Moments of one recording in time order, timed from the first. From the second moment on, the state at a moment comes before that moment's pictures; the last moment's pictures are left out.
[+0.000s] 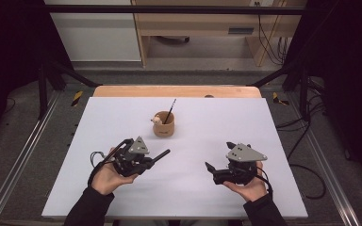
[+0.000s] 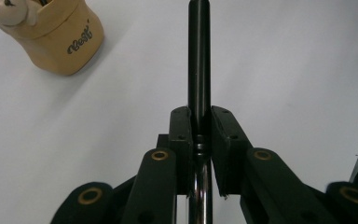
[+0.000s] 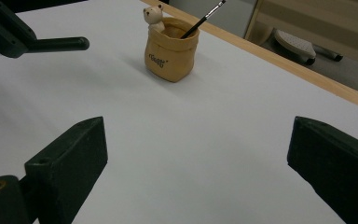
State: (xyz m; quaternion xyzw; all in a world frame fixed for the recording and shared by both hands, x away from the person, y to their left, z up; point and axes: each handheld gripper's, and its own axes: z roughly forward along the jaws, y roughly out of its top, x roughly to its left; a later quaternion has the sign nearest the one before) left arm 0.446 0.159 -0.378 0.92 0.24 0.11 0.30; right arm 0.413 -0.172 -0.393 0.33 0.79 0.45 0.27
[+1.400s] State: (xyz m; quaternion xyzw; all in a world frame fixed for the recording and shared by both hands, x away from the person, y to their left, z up) left arm 0.444 0.134 -0.366 0.94 0.17 0.07 0.29; right arm 0.412 -0.124 -0.365 0.20 0.88 0.34 0.26
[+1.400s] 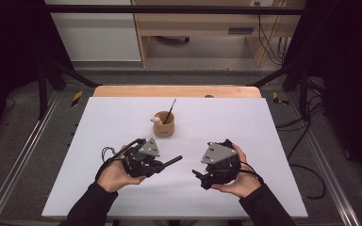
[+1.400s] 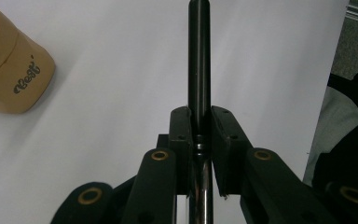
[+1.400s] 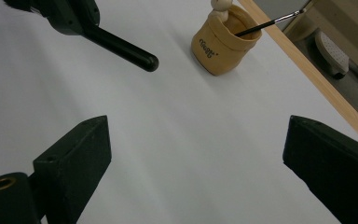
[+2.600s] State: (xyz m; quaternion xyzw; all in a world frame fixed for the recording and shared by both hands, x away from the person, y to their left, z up) left arm 0.442 0.116 -0.365 0.95 0.14 0.04 0.28; right arm 0.401 -0.097 -0.369 0.10 0.92 0.28 0.26
